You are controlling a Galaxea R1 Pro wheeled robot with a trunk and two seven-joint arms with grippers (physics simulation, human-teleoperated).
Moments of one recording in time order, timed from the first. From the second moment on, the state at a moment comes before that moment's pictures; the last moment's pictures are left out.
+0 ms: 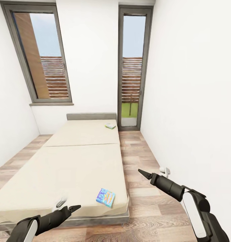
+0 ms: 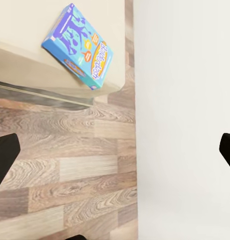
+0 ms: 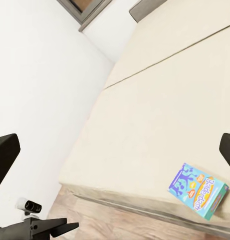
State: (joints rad) left arm -0.29 0.12 0.33 -0.87 0.22 0.74 -0.76; right arm -0.28 -0.03 -0.17 -1.46 -0.49 0.77 0.60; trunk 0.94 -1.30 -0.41
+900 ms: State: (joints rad) left arm -0.41 0.02 0.33 -0.79 0.22 0.72 -0.75; right arm -0.27 -0.04 -0.17 -1.48 -0.50 0.79 0.78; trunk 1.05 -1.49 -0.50
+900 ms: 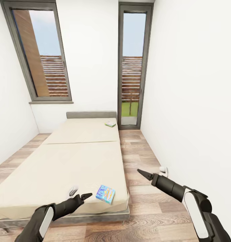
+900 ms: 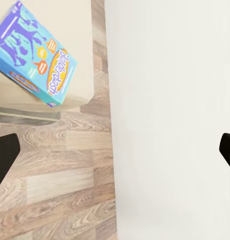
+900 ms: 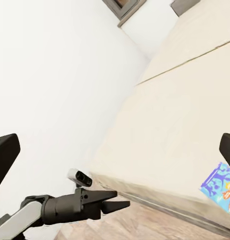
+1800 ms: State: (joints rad) left arm -0.49 0.03 0.37 -0.62 0.23 0.62 -0.78; right arm -0.27 -0.04 -0.27 -1.47 -0.51 0.81 0.88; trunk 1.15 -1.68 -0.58
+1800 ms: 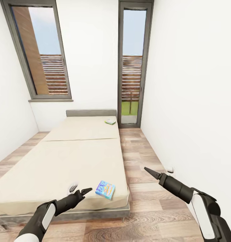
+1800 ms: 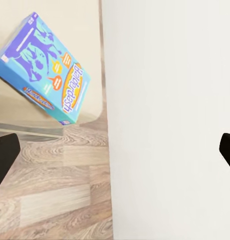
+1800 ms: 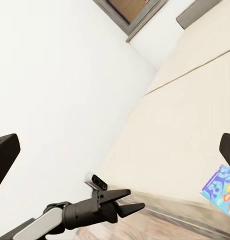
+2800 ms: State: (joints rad) left arm -0.50 0.06 0.38 -0.62 0.28 0.72 -0.84; right arm -0.27 -0.04 -0.32 -1.46 -0.56 0.85 0.88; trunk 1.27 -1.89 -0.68
